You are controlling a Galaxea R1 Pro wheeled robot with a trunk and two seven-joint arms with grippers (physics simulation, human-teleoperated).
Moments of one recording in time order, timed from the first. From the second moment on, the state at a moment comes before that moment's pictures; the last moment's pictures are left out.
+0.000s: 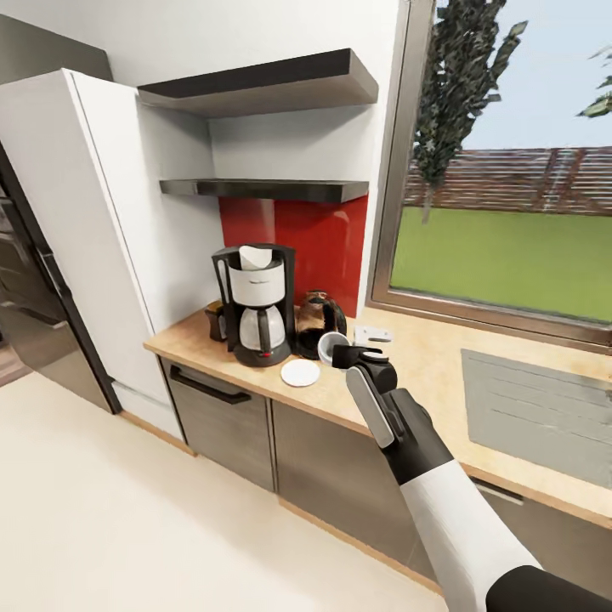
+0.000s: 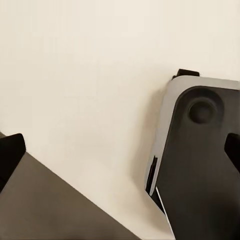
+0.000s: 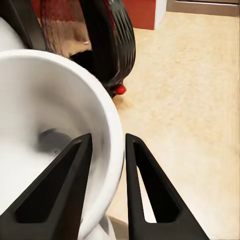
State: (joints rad) left arm -0.09 0.09 0.53 -0.05 -0.37 -0.16 0.10; right arm -0.84 0.17 0.30 -1.18 -0.41 0.69 -0.58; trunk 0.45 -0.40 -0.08
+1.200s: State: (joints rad) left arm -0.09 0.09 0.53 -0.05 -0.37 -0.16 0.10; right arm -0.84 0.17 0.30 -1.16 -0.40 0.69 -0.58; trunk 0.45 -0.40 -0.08
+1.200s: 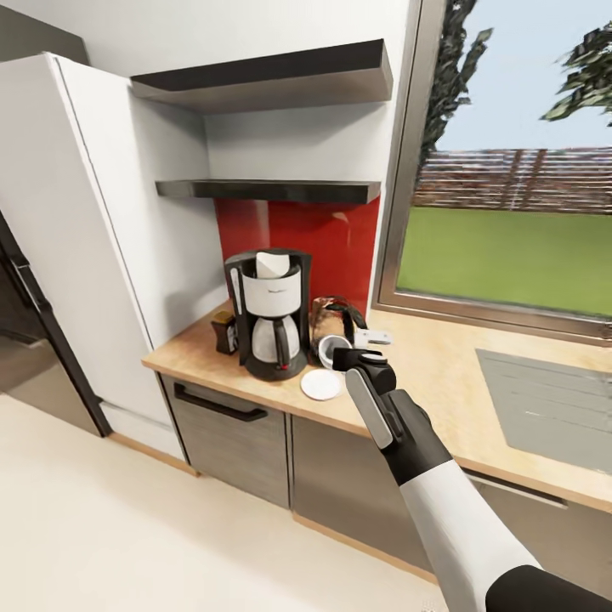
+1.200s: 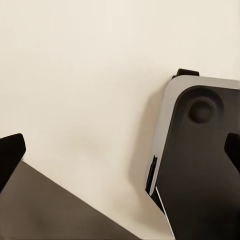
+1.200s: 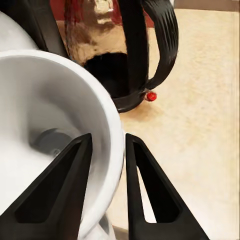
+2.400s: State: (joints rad) left arm -0.09 0.09 0.52 -0.04 -0.38 -0.15 0.09; right arm -0.84 0.17 0.42 -0.98 -0.41 0.84 -0.58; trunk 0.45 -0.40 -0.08
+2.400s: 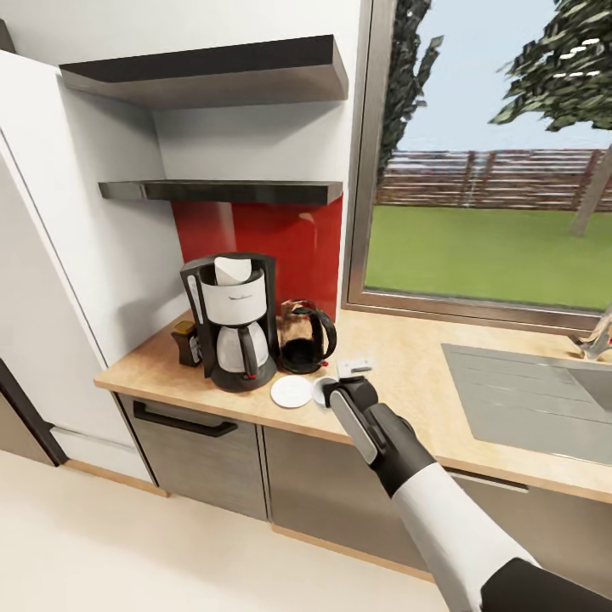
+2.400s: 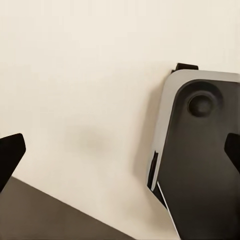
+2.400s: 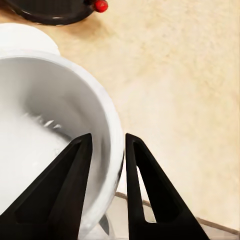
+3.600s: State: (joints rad) left arm -0.09 0.10 0.52 -0.04 -0.38 -0.15 0.09; right arm -0.84 0.17 0.41 -0.90 -0.43 0.84 -0.58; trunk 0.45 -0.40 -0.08
